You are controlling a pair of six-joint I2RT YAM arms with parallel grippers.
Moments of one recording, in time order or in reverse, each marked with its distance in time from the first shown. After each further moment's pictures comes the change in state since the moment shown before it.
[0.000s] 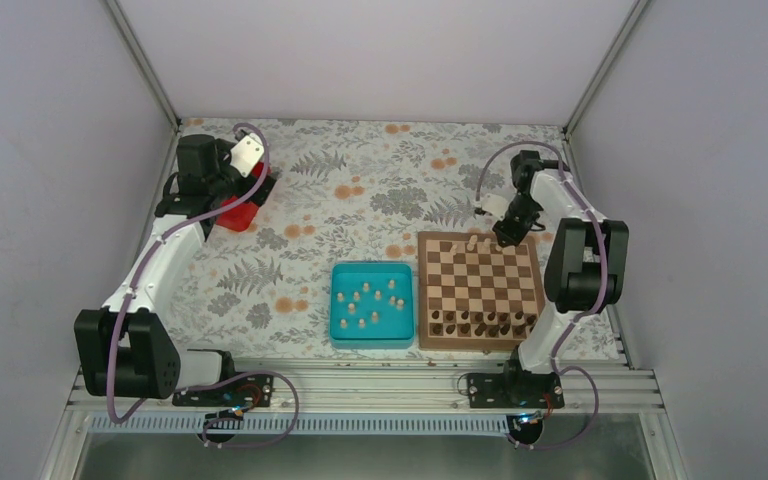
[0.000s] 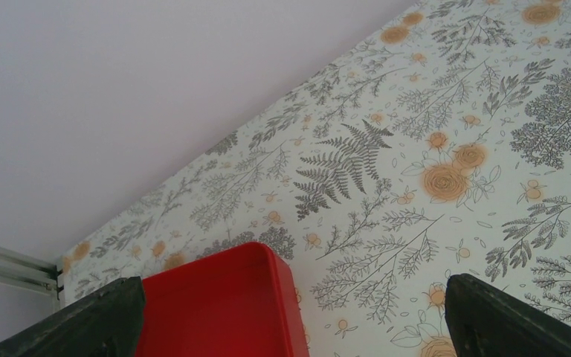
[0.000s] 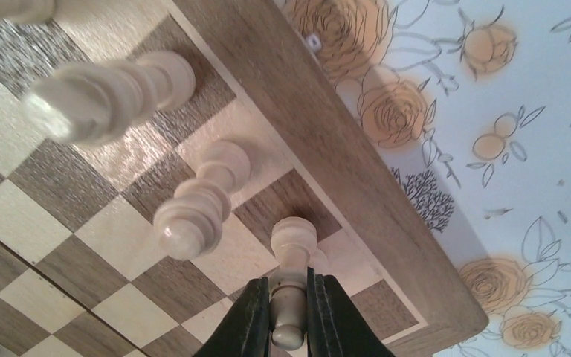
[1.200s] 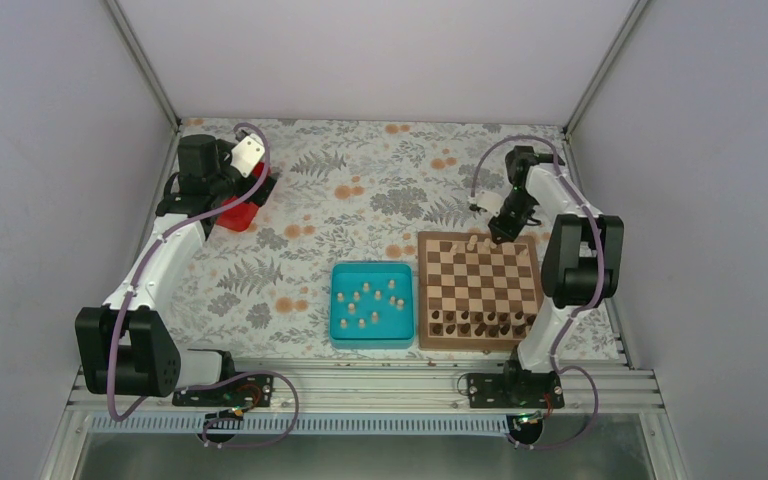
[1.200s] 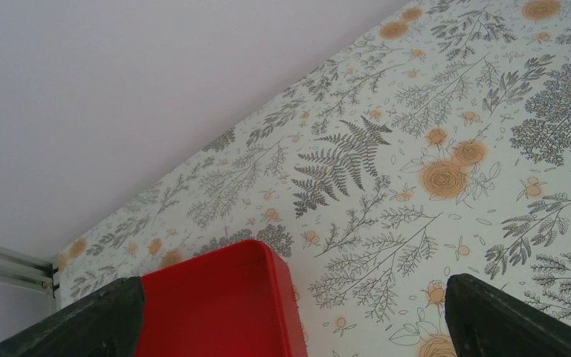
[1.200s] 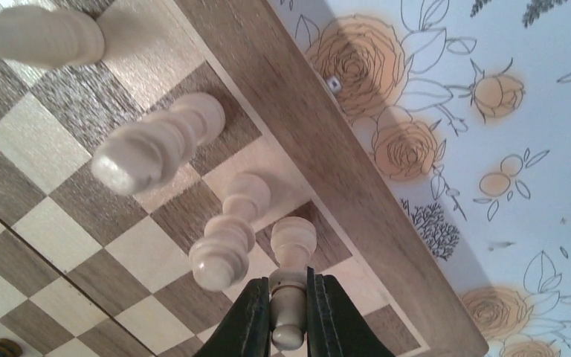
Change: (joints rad) left arm 0.000 0.013 0.000 -0.001 0.000 0.000; right arm 0.012 0.031 0.052 -0.052 -0.029 -0.010
